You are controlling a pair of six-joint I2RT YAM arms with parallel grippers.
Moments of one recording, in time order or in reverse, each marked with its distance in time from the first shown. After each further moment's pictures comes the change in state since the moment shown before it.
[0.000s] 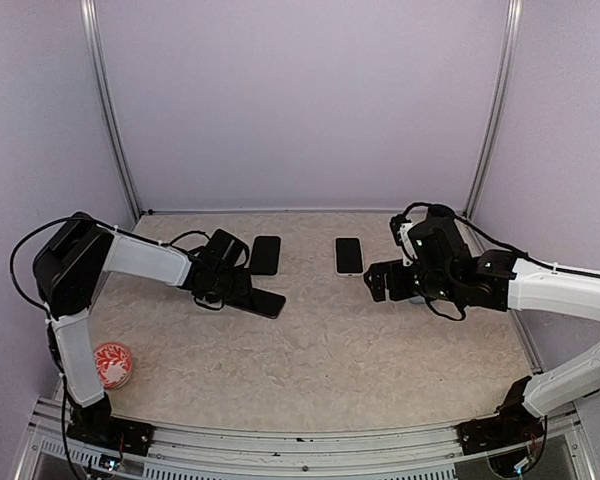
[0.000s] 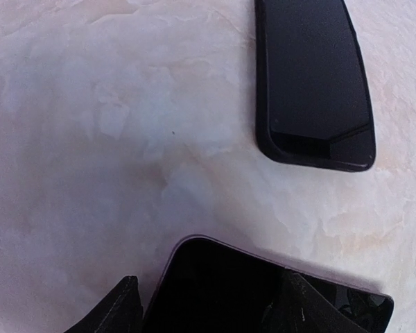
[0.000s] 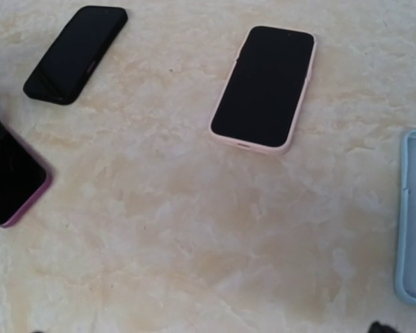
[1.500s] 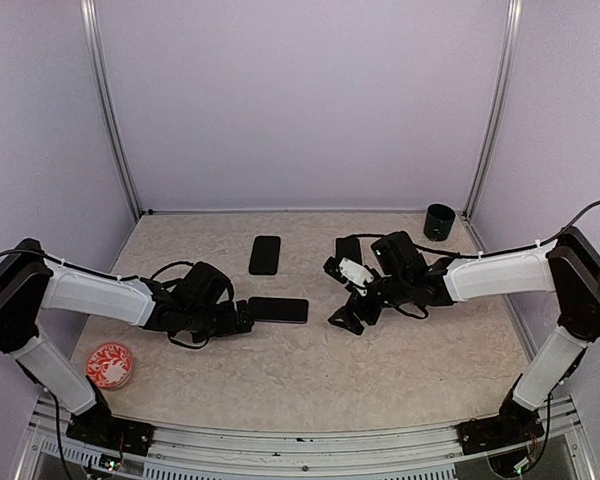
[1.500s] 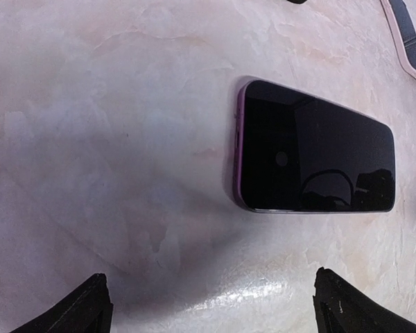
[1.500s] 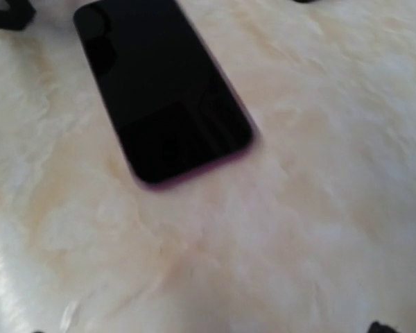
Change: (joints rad) left arm -0.170 -0.359 -0.375 0.031 0.082 -0.178; right arm -0.094 0.362 0.010 0.264 -0.531 -0.681
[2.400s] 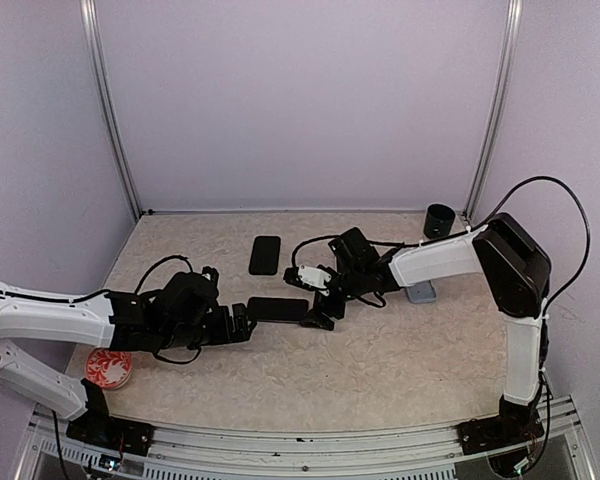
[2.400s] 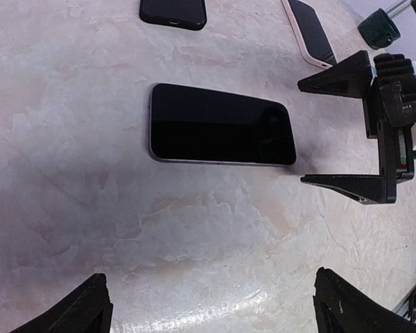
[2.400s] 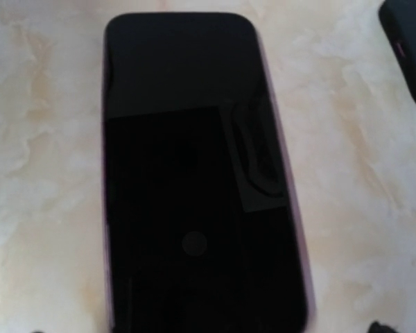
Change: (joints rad) left arm -0.206 -0.311 -0.074 -0.076 -0.141 -0.049; right arm 0.024 0.417 0.380 -0.048 -0.138 -0.298
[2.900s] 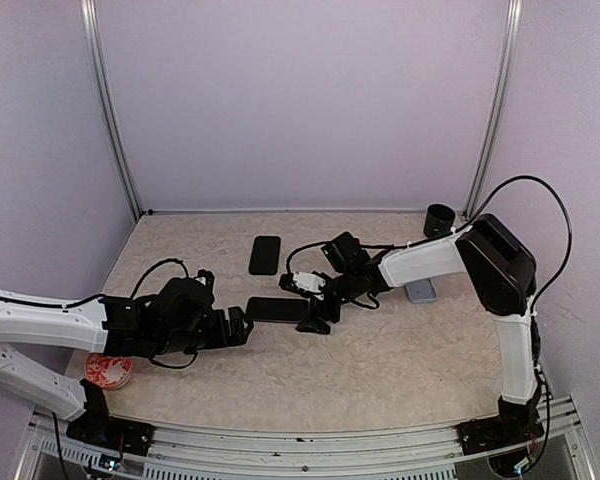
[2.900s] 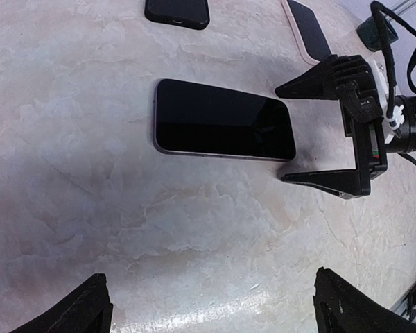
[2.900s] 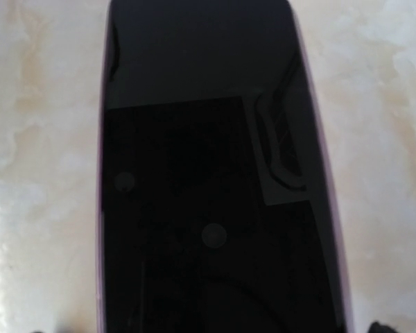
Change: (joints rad) left arm -0.029 -0.047 -0.032 -0.009 -0.030 -0.024; right arm 0.000 0.100 0.083 -0.047 -0.040 -0.021
